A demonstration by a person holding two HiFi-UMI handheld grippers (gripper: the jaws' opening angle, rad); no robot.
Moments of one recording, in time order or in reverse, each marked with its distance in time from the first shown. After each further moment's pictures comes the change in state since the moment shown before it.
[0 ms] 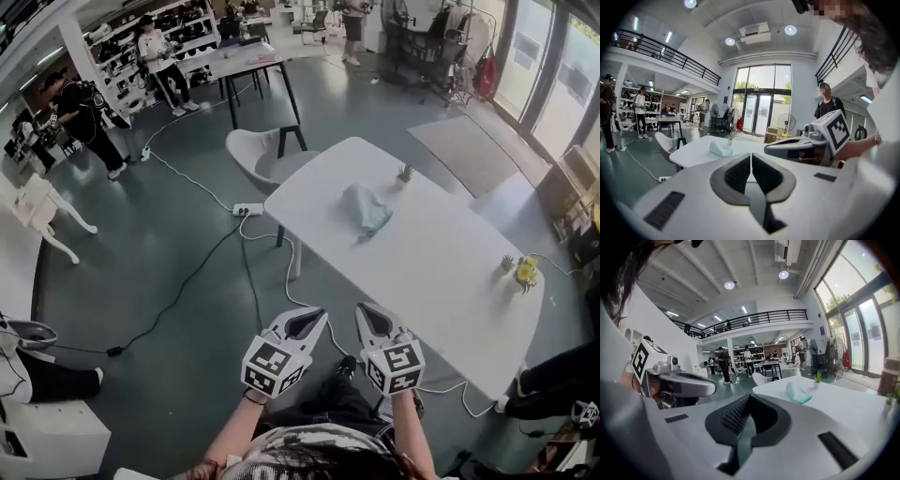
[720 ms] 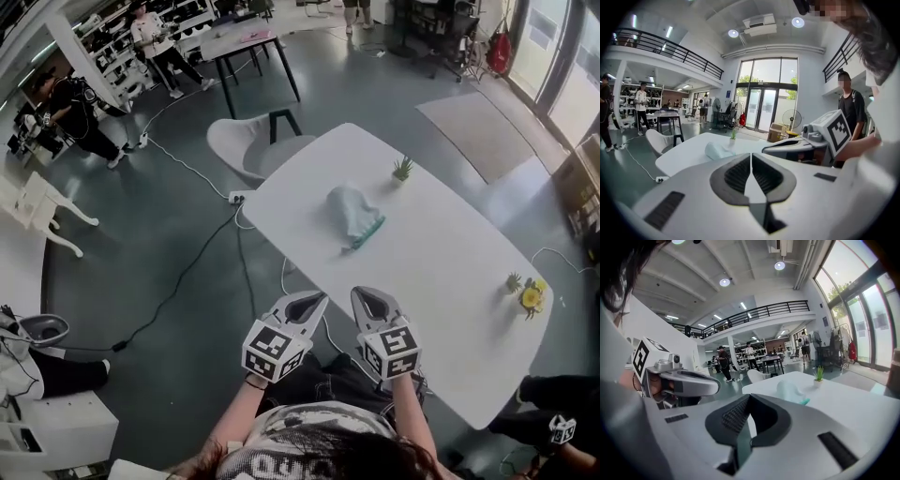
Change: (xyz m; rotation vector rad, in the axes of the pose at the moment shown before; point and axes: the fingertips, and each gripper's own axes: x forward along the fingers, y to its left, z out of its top) left arm 0.144 0.038 0.022 -0.024 0.071 0.027; right arm 0.074 -0.126 0.006 0.046 0.051 0.072
